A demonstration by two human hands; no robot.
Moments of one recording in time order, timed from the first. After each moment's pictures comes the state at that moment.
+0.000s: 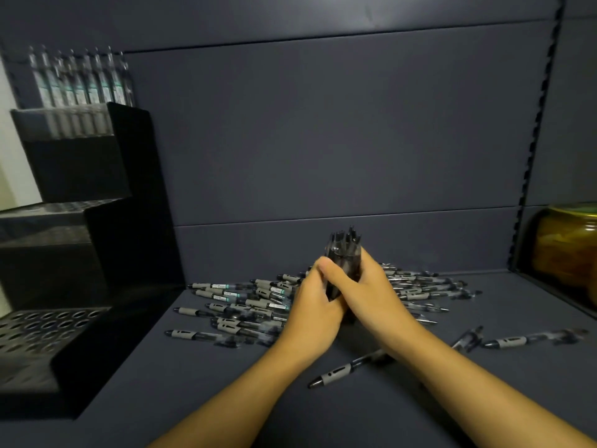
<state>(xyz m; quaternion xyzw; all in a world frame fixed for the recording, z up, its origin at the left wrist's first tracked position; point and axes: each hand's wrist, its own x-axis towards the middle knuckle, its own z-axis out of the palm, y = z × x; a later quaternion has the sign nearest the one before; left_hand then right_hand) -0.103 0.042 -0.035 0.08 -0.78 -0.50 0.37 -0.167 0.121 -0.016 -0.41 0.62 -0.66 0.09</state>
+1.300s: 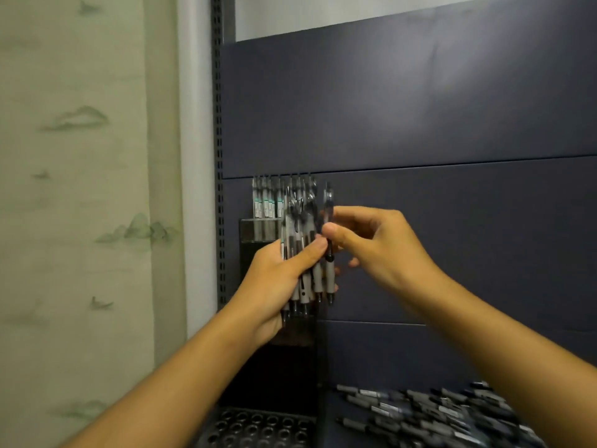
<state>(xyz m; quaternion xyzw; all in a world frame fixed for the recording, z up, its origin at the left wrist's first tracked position) 0.122 -0.148 0.154 0.04 -0.68 -0.60 0.41 0.001 -0.051 0.180 -0.57 0.56 -0.60 -0.07</state>
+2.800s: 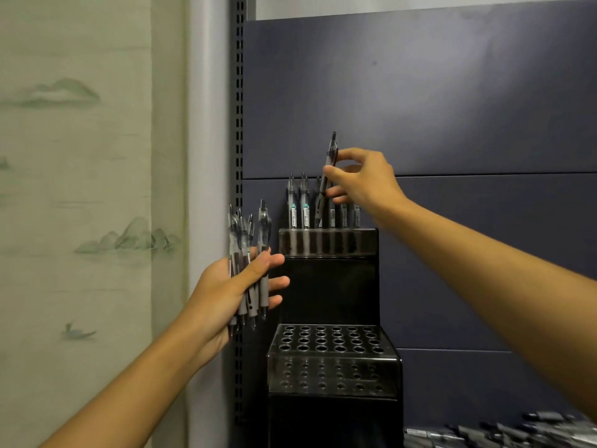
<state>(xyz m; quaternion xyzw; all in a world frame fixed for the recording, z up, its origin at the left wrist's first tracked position) 0.168 -0.301 0.150 0.04 -0.63 -0.63 0.45 -0.018 -0.205 0.276 -0.51 0.59 -0.61 -0.14</state>
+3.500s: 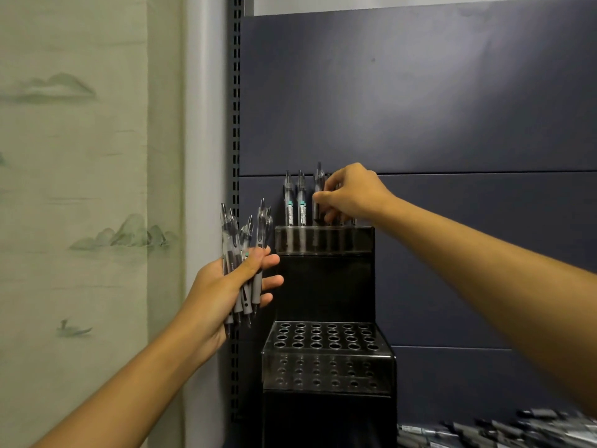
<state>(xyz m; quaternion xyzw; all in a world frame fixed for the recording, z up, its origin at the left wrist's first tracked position) 0.165 -0.299 0.149 0.06 -0.62 -0.63 0.46 -0.021 -0.209 0.271 -0.52 0.72 -0.44 -0.16</state>
